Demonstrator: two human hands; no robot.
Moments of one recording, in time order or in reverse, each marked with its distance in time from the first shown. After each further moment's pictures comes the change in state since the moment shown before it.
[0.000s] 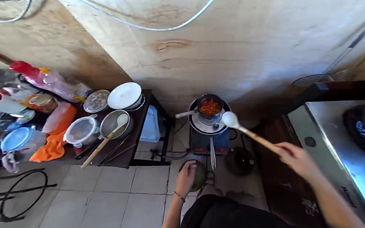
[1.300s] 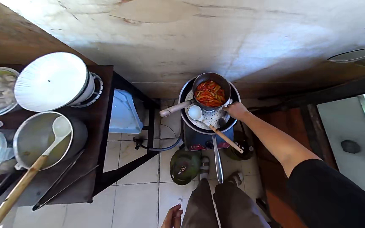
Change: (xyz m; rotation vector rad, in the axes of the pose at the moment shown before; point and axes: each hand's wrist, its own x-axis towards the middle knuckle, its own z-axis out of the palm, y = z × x) left_hand -0.002 -0.117 -0.020 -0.018 -0.124 -0.274; right_hand 0.355 0.059 0.223 -0.901 -0.547 -0.341
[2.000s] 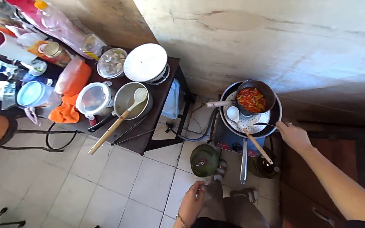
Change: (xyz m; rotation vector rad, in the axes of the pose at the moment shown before) left_hand 0.000 0.026 -0.012 -0.004 -0.006 0.012; right_hand -0.107 -0.035 -0.036 0.137 0.177 0.272
